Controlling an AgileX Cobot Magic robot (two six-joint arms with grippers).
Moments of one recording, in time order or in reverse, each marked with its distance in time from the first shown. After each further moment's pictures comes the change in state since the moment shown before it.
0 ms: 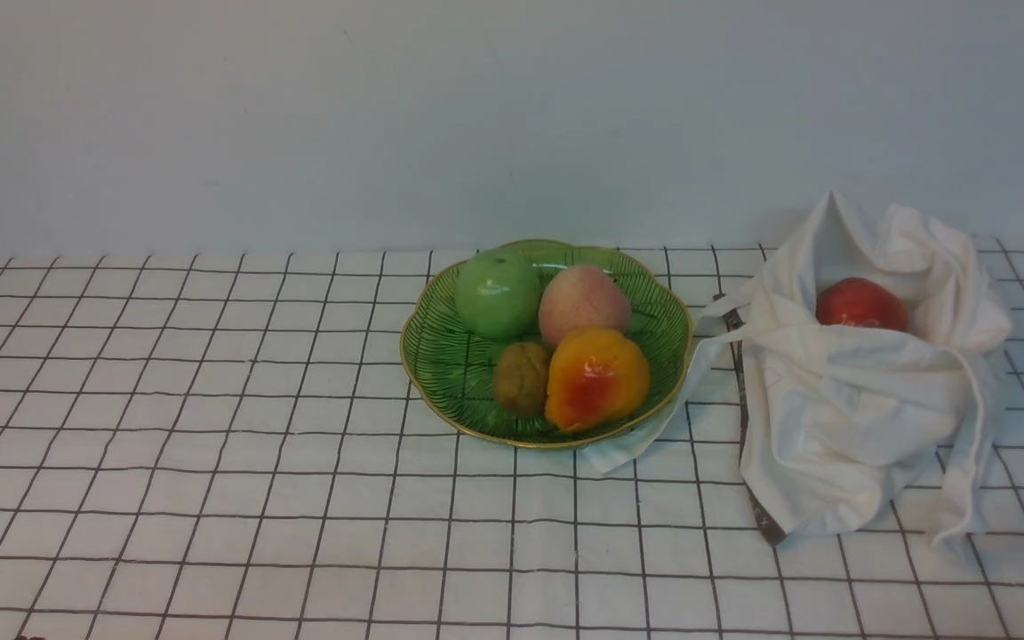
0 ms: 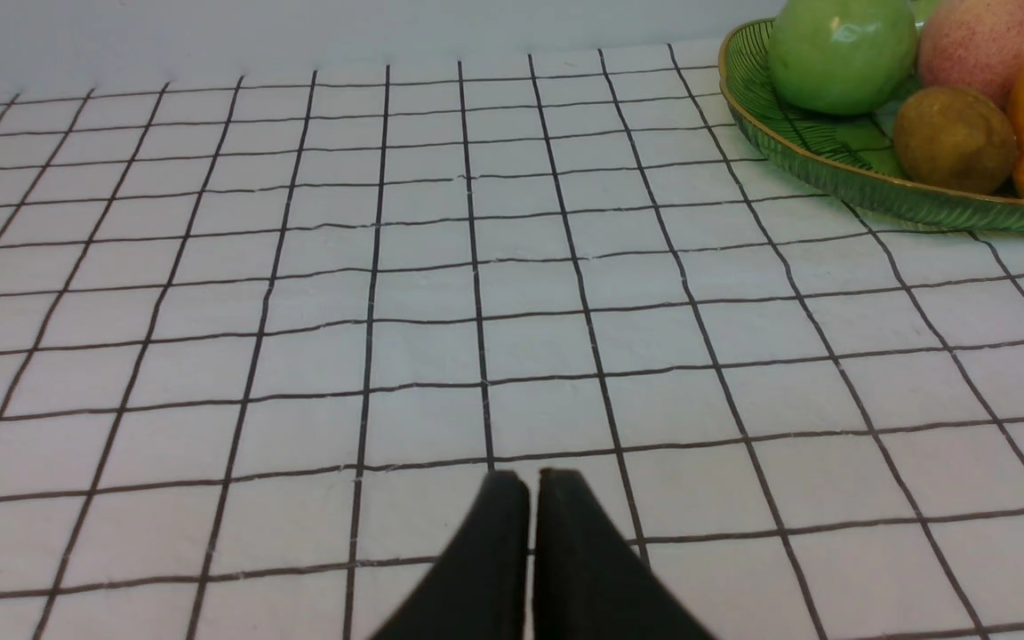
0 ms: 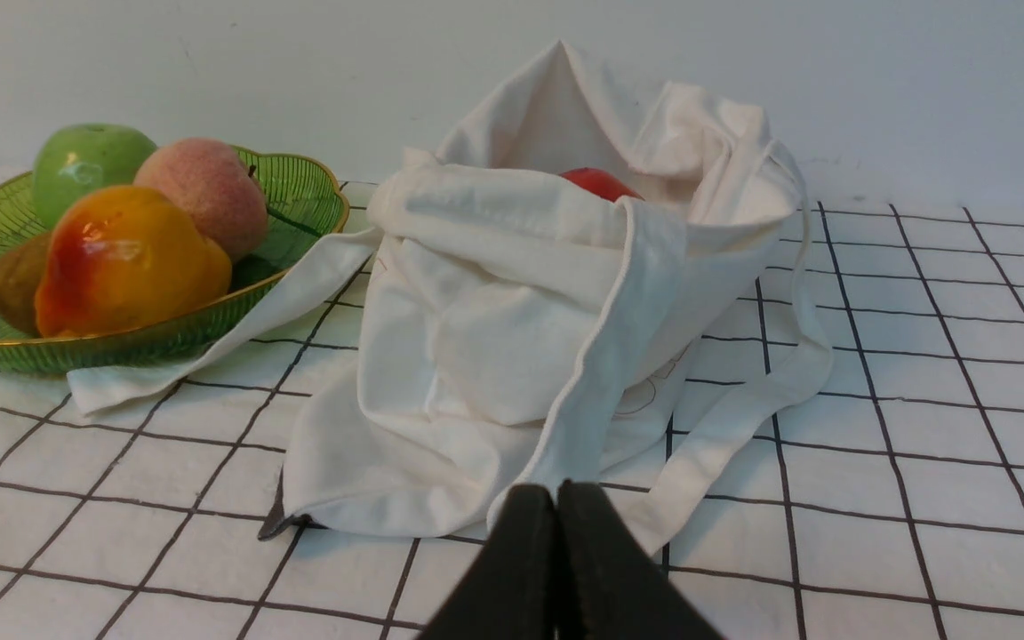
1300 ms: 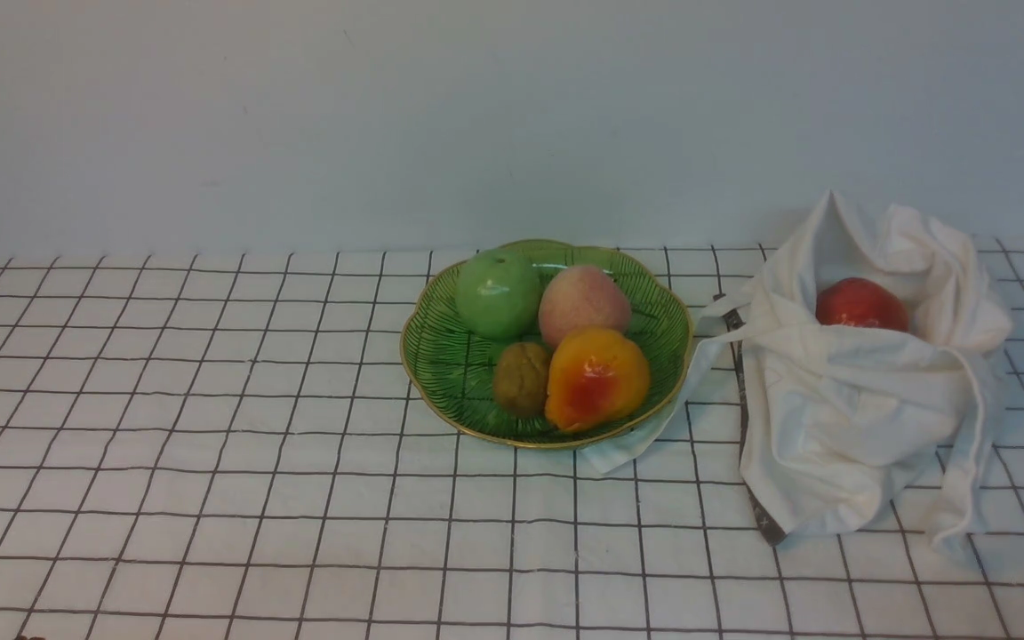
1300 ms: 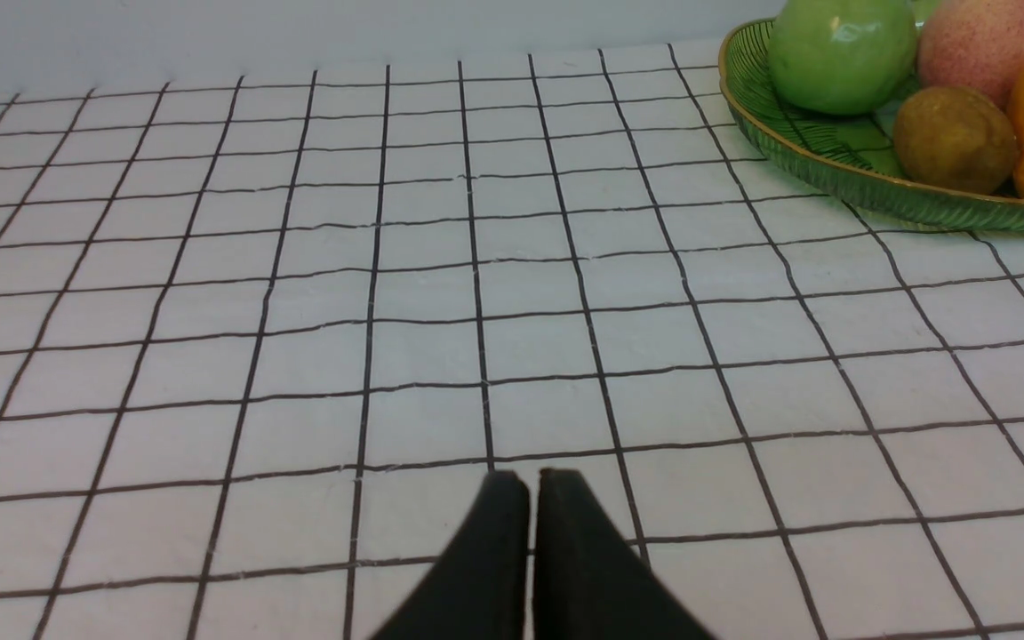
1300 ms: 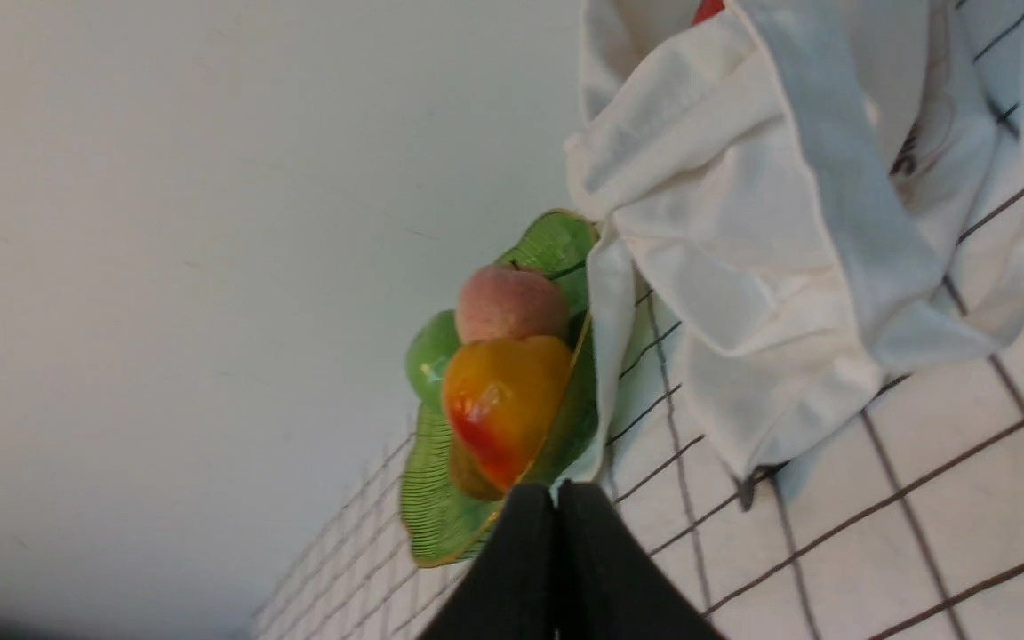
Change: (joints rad) right arm 0.000 0.000 0.000 0.676 0.019 0.365; left arm 0.000 0.000 0.000 0.000 0.000 0.000
